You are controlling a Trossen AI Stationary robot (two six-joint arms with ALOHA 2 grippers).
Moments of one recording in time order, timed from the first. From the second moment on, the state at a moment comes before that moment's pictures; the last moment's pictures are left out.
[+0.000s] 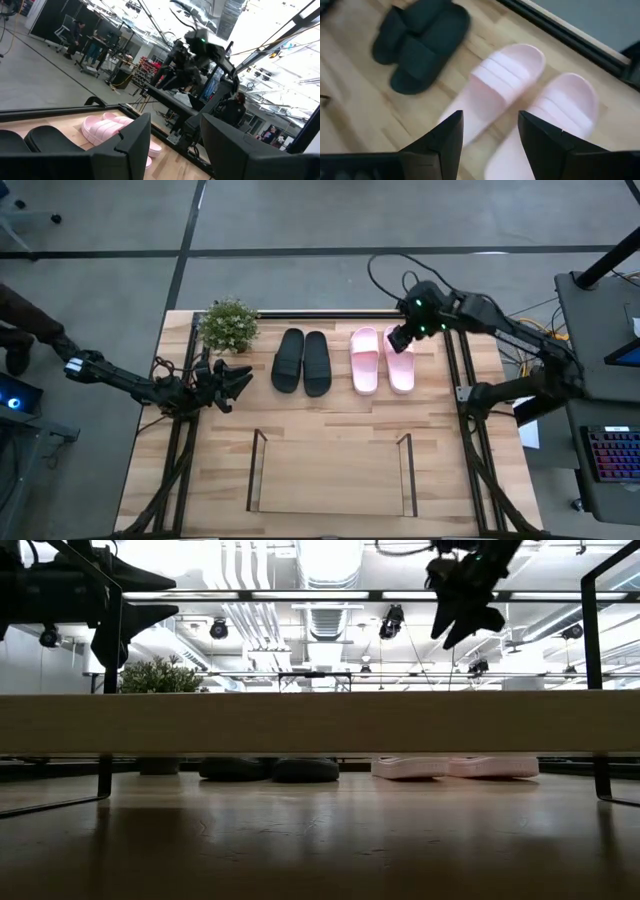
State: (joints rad) left arm -0.29 0.50 0.01 0.74 -0.69 -0.39; right arm -0.56 1.27 1.28 -0.99 -0.06 0.31
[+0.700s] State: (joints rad) left arm -0.29 0.50 0.01 0.74 -0.69 -0.39; right arm -0.73 1.55 1.46 -1.25 -0.16 0.01
